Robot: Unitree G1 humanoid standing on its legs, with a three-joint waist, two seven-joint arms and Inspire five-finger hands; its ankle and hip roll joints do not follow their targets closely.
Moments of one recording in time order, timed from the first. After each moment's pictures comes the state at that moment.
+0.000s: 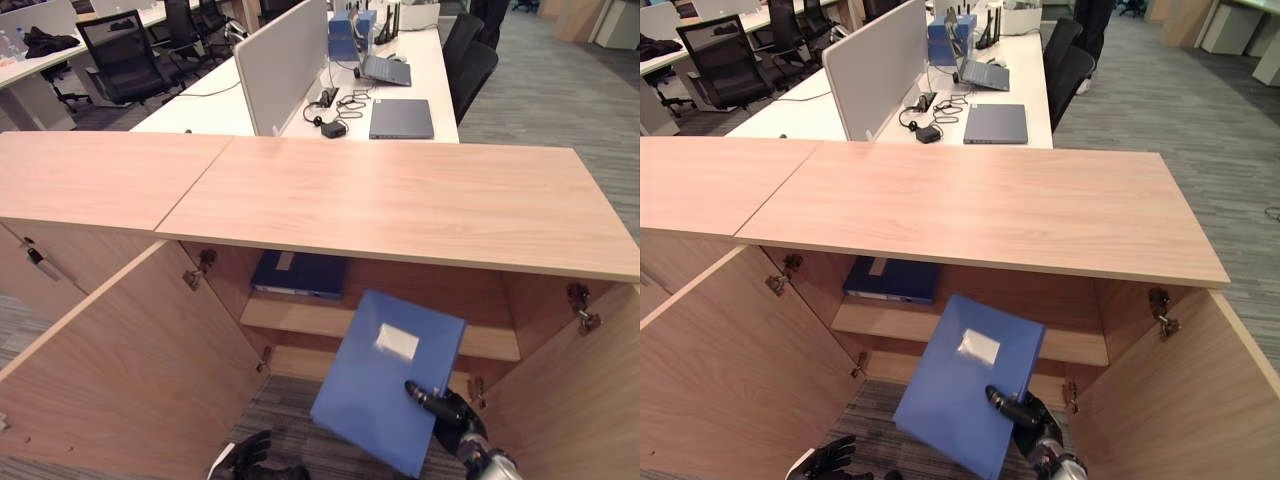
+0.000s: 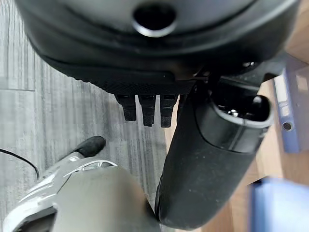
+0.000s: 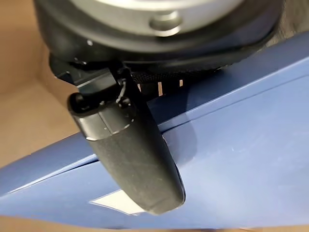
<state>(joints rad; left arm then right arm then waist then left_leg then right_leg) 0.28 0.31 -0.18 0.70 -0.10 -0.08 -0.11 0.09 -0.19 0.10 0.59 1.09 -0.07 0.02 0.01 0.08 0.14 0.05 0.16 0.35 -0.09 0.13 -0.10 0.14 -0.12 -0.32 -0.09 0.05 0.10</state>
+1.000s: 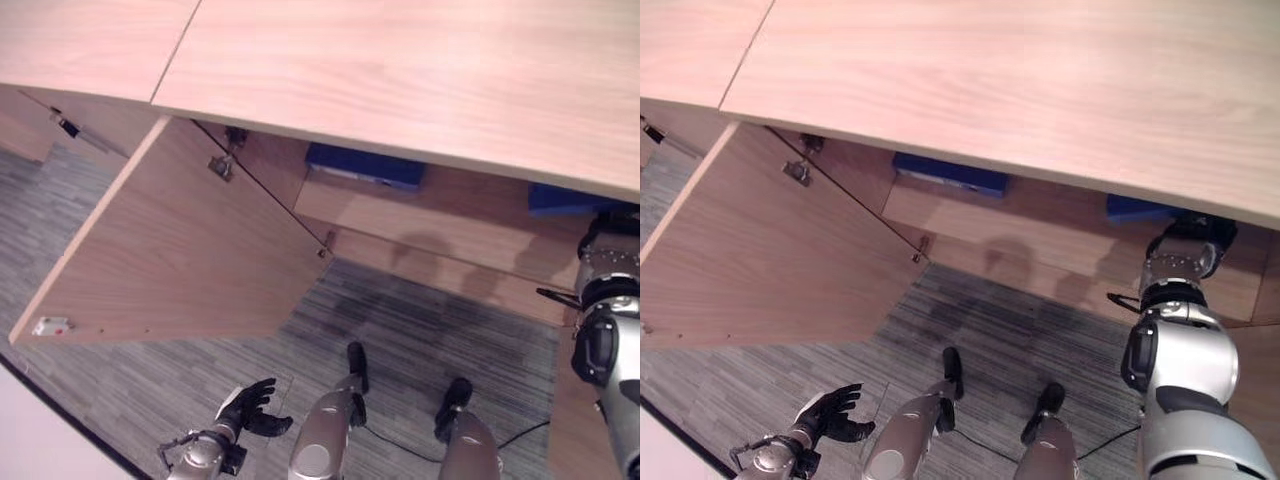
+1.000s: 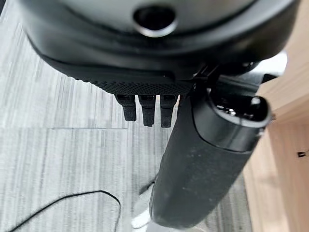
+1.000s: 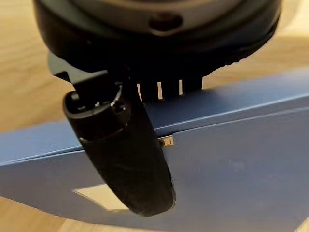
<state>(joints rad) 0.00 0.46 -0.38 0.81 -0.23 -0.13 -0.05 -1.10 -0.65 -0.23 1.31 1.47 -0.33 -0.23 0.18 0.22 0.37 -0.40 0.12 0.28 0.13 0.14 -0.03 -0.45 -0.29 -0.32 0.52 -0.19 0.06</state>
